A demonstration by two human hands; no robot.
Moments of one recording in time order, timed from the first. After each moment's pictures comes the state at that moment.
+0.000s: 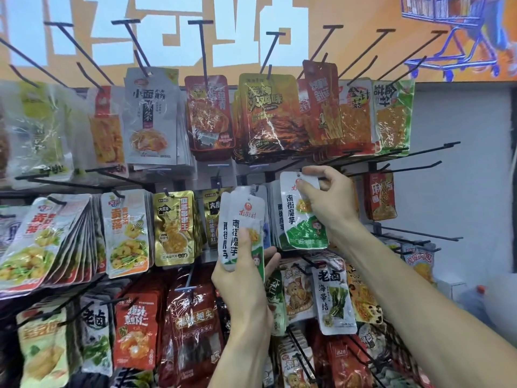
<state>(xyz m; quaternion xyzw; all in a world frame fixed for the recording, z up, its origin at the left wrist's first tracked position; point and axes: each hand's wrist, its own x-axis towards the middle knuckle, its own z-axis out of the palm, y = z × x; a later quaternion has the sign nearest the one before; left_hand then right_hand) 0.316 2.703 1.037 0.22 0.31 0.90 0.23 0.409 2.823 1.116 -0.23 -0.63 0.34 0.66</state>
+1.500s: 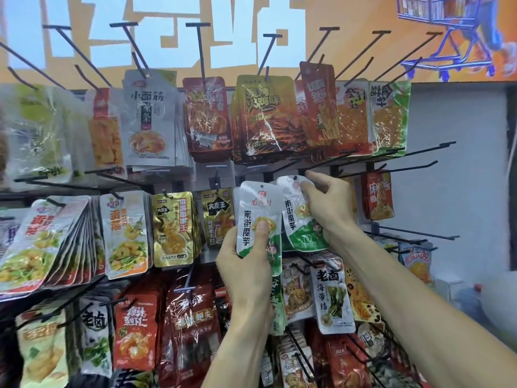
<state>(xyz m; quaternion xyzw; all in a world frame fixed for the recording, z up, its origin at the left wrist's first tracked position) 0.309 2.717 1.041 0.32 0.38 0.85 0.15 0.404 2.833 1.113 -0.26 -0.60 0.34 0.67</state>
